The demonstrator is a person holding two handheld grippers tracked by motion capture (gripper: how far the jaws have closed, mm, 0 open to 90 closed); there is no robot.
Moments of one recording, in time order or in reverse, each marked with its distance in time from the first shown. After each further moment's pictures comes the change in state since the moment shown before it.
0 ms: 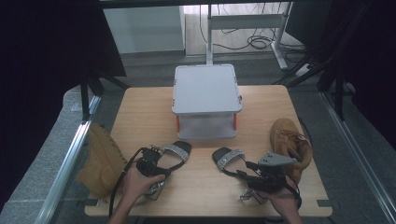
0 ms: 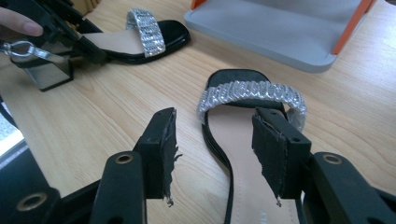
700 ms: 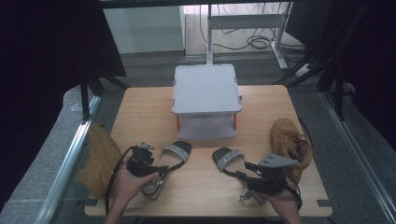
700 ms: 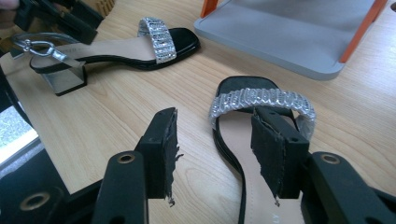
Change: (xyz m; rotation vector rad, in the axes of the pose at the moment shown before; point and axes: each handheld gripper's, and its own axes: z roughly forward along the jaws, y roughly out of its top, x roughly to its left) left arm 0.007 -0.009 -0.037 -0.155 -0.073 0.018; right arm 0.006 0.002 -0.006 -0.023 0.019 -0.002
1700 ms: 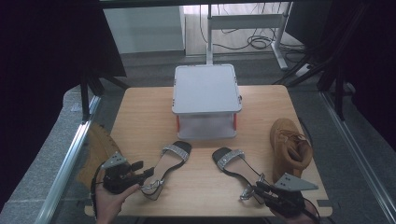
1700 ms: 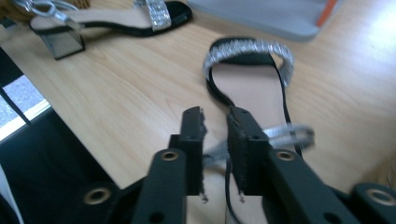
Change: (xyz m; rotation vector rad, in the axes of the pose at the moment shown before) left arm 0.007 -0.056 -0.055 -0.361 -0.101 -0.033; right arm 0.011 -0.043 -0.044 0.012 -0.057 -0.016
